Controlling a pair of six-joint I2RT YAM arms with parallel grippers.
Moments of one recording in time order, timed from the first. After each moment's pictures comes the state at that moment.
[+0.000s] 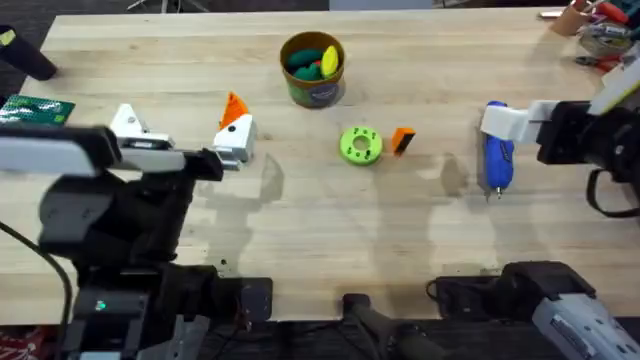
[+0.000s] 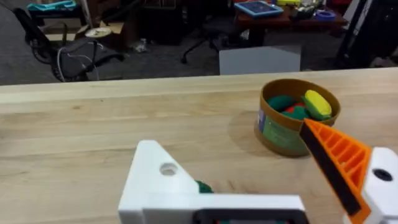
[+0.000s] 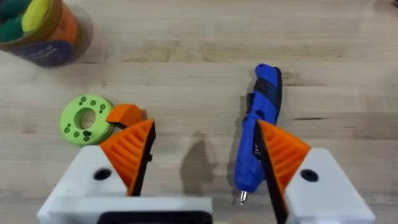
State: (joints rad) left arm 0.01 0.22 0.20 -0.05 0.09 0.01; right arm -0.02 0.70 0.81 -0.85 -0.03 0.03
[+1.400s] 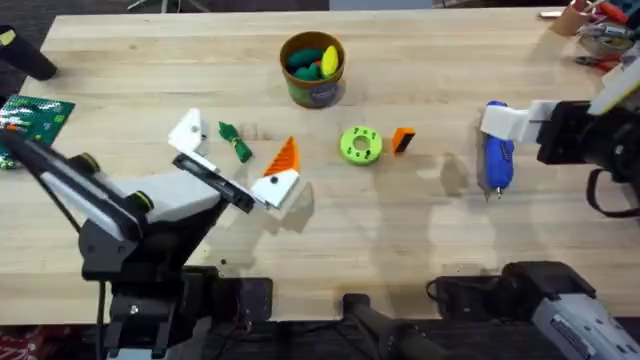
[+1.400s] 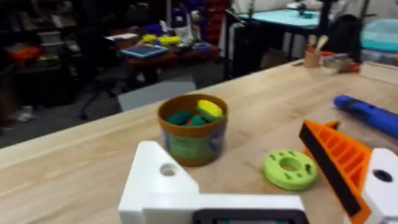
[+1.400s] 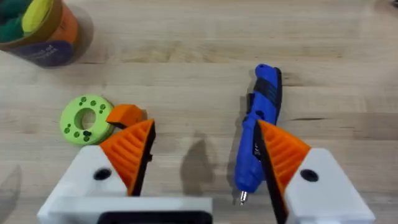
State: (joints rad) left arm -0.02 -0.01 -0.01 0.07 0.56 0.01; right arm -0.02 0.70 0.81 -0.85 -0.03 0.03
